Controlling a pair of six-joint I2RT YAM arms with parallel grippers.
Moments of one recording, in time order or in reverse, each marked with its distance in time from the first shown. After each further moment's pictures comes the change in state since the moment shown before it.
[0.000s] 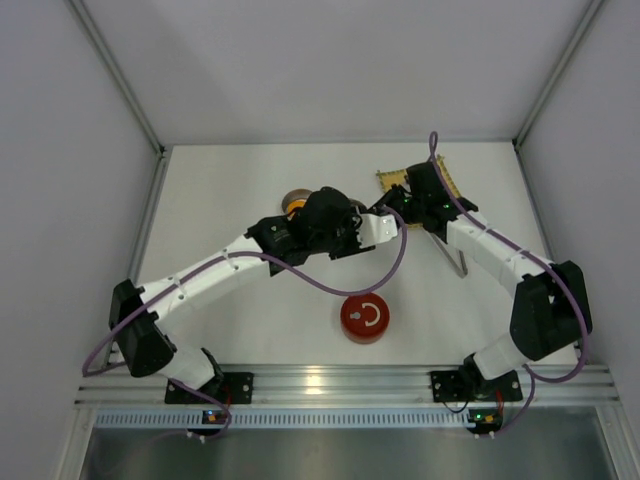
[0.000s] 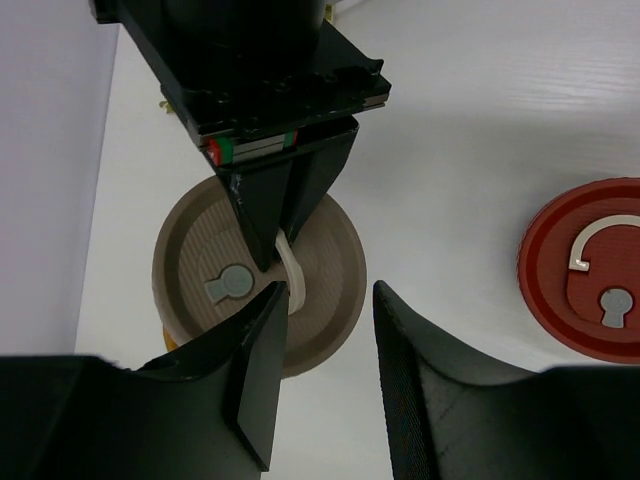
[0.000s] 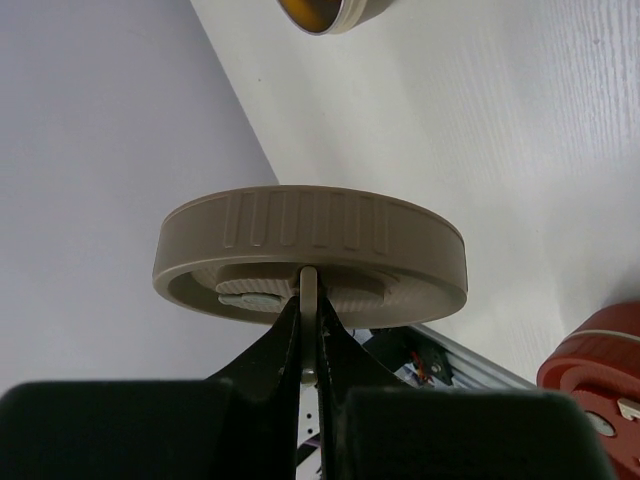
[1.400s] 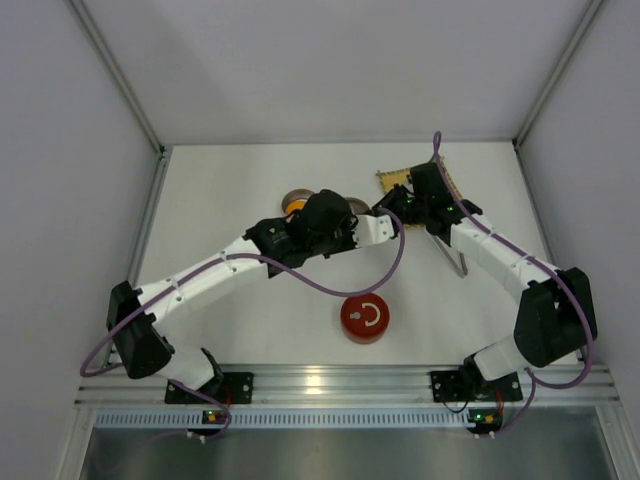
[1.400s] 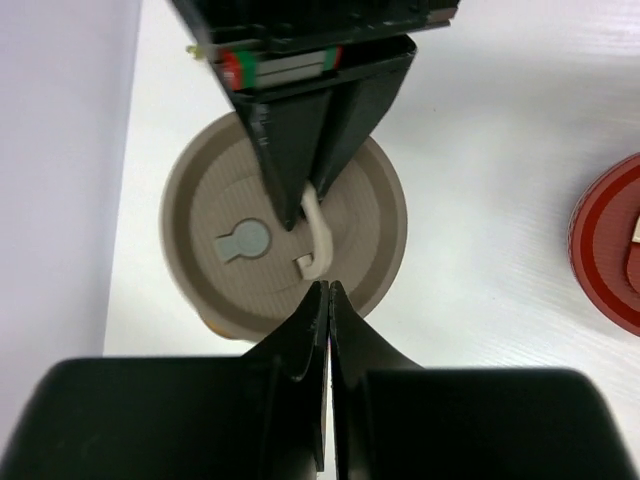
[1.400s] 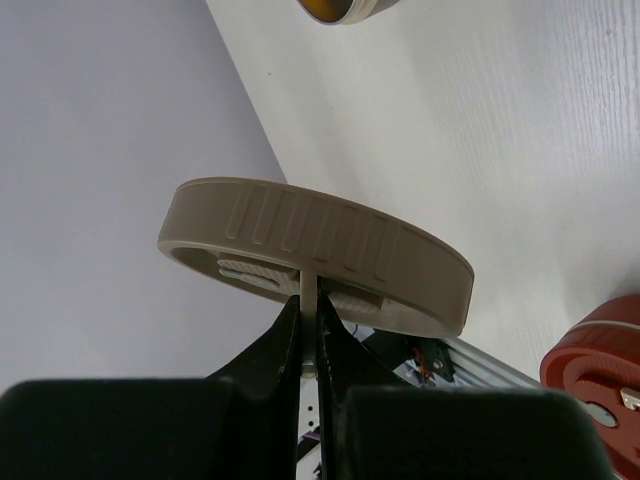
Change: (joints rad) left arm -0.004 0.040 -0.003 -0.029 -0.128 0.024; right arm -0.001 -0.040 -0.019 0.006 -0.007 0.007
